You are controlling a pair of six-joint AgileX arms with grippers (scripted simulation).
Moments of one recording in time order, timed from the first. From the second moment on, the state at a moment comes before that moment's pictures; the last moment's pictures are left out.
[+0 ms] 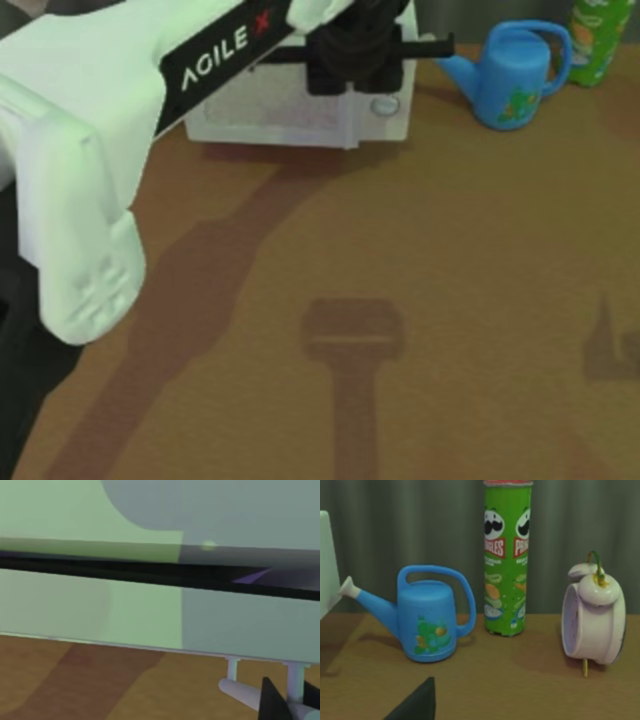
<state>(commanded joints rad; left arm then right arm) -0.65 2.41 2.35 -1.07 -0.31 -0.59 0.00 0.00 0.00 0.00 0.00 0.00</state>
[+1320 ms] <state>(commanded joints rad) -0.65 2.31 2.18 -0.98 -0.28 -0.53 0.00 0.00 0.00 0.00 0.00 0.00</state>
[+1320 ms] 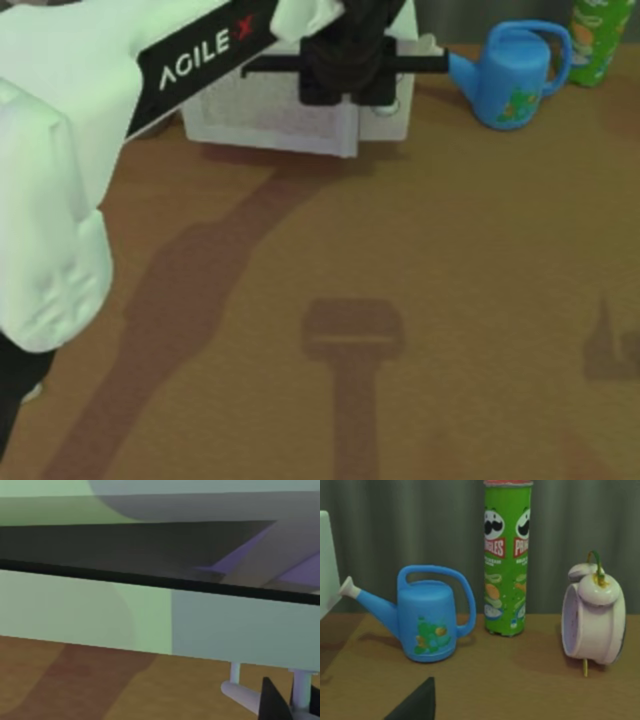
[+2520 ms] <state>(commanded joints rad) -0.65 2.27 2.11 -0.94 -0.27 -0.49 0.00 0.00 0.00 0.00 0.00 0.00</state>
